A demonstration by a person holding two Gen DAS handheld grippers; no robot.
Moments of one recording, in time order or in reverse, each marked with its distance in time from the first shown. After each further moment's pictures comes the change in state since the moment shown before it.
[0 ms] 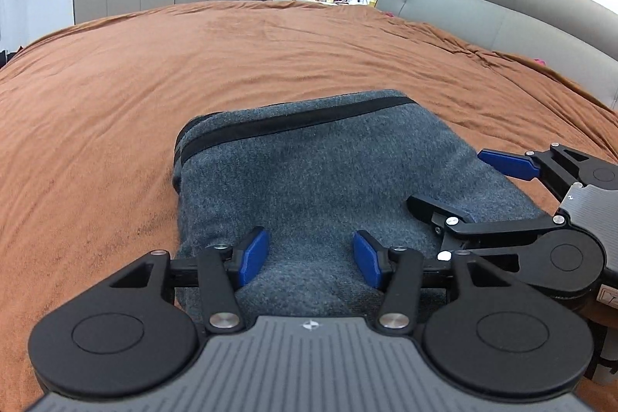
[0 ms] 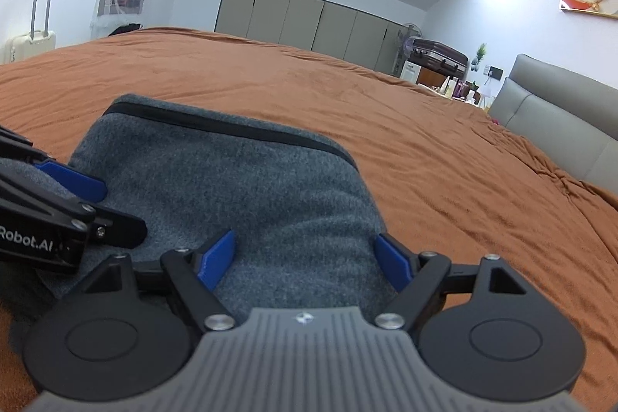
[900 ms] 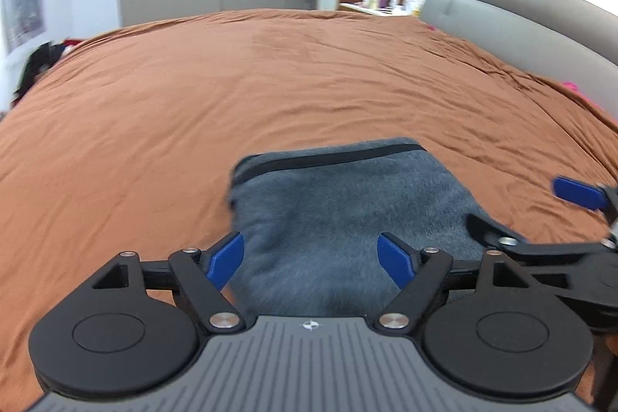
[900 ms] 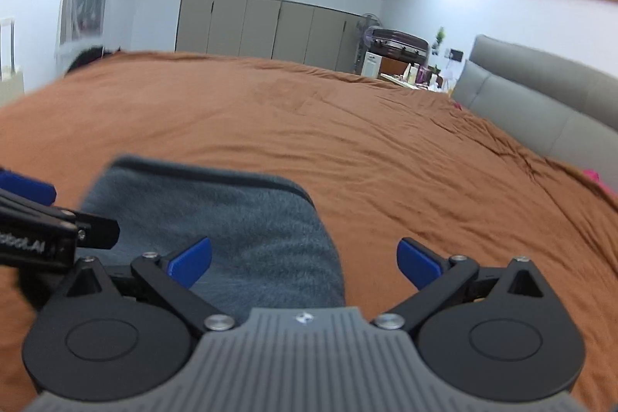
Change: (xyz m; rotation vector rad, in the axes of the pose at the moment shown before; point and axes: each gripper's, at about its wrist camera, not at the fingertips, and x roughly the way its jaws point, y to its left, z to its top) left arm -0.074 -0.019 0.040 -0.089 0.020 0.163; right arm -0.075 -0.011 0.049 0.143 0.016 -0.075
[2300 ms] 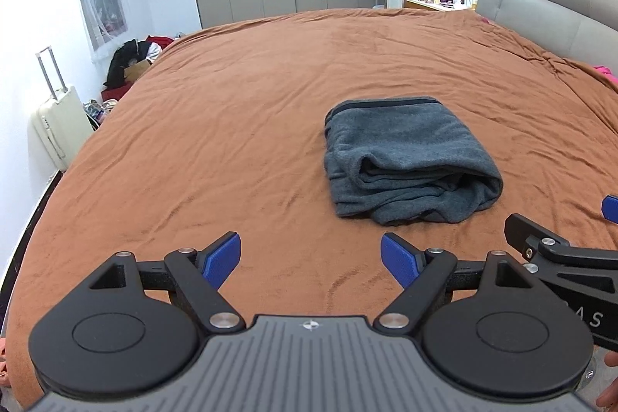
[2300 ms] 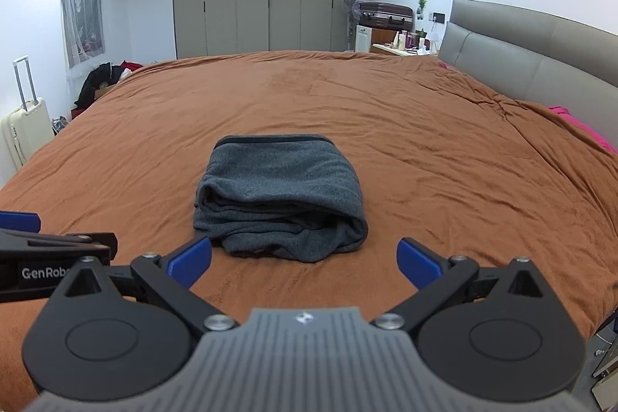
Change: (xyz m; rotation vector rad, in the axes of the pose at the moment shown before) left arm -0.178 -0.025 -0.083 -0.009 0.020 0.244; right arm -0.231 0.030 -0.024 0.137 0.086 0.044
